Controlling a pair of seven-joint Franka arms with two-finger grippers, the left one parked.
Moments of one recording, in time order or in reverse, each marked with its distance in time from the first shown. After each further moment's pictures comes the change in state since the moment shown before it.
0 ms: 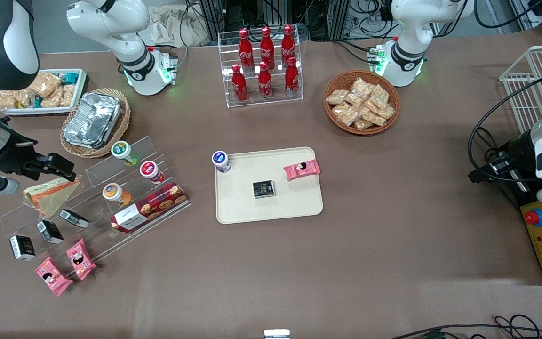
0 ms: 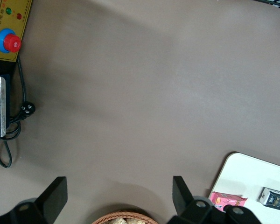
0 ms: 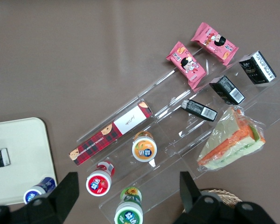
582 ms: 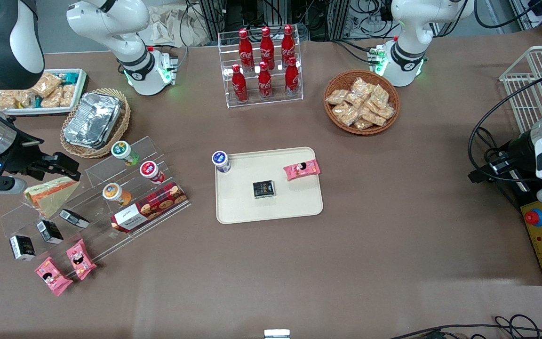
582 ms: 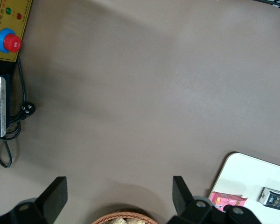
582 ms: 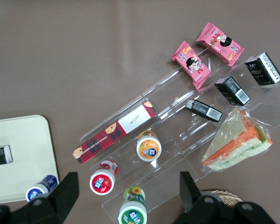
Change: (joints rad) arm 0.011 0.000 0.007 -0.003 0.001 0.002 -0.003
